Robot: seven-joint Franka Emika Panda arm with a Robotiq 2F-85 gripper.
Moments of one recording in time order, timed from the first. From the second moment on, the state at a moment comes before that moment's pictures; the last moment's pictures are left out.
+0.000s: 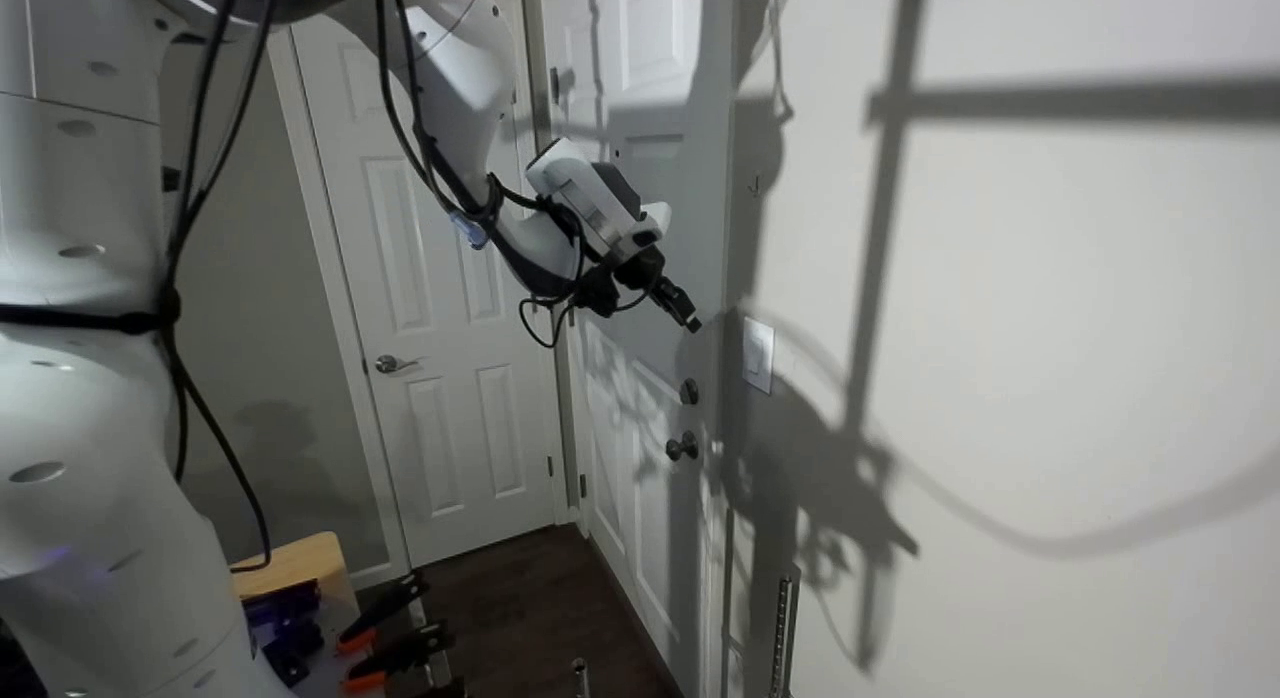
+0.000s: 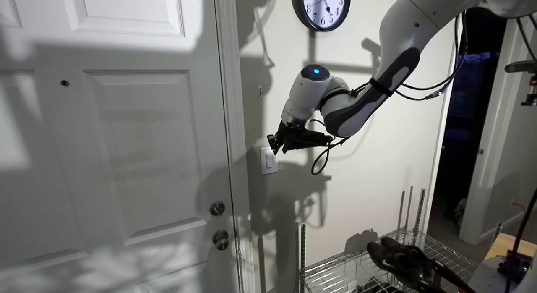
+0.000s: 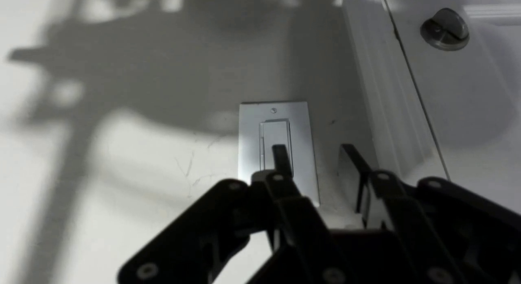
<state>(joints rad) -0.05 0.23 0.27 -2.10 -1.14 2.81 1.44</state>
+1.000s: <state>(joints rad) -0.04 0.48 0.20 -1.89 -1.40 2.88 1.69</state>
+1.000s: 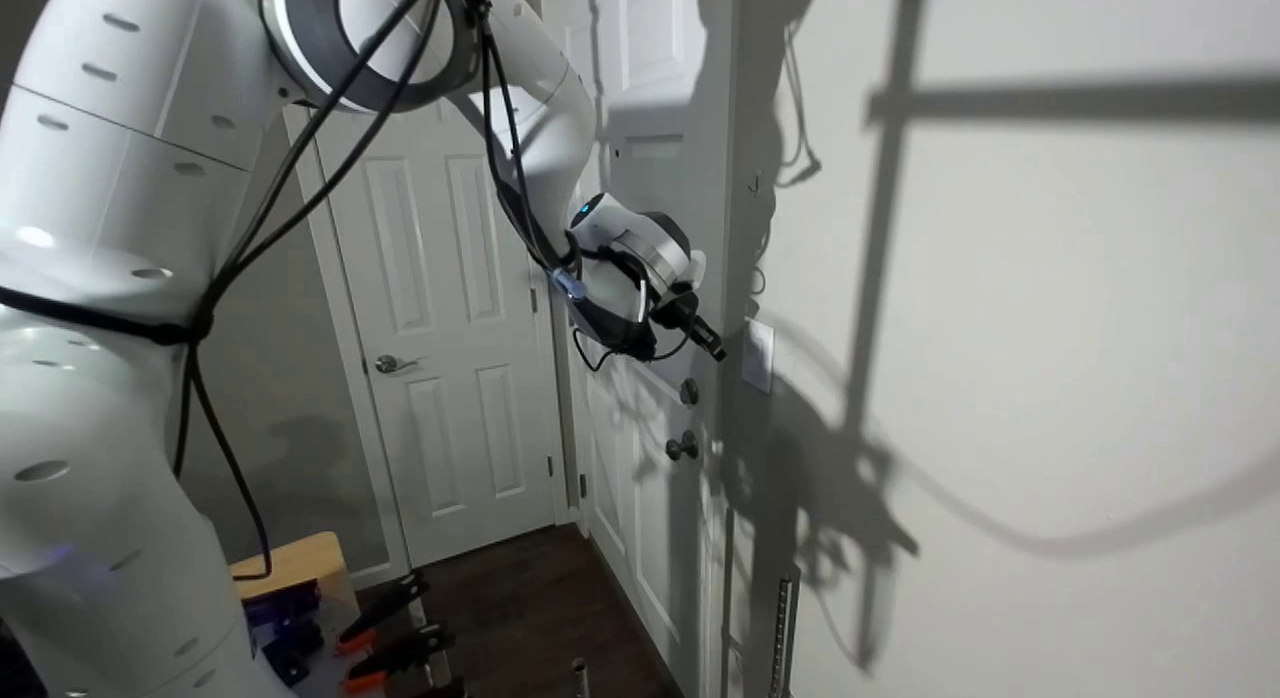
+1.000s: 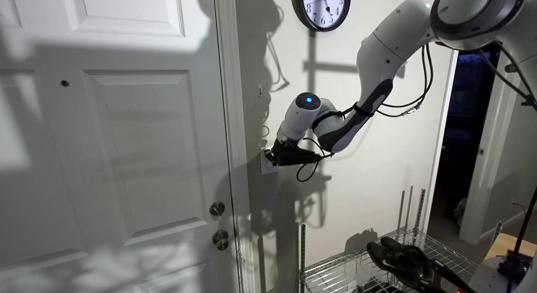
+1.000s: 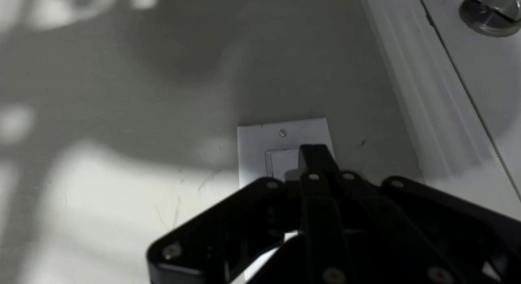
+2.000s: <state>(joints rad) -0.04 0.66 0.18 -1.68 -1.43 2.88 1.71</state>
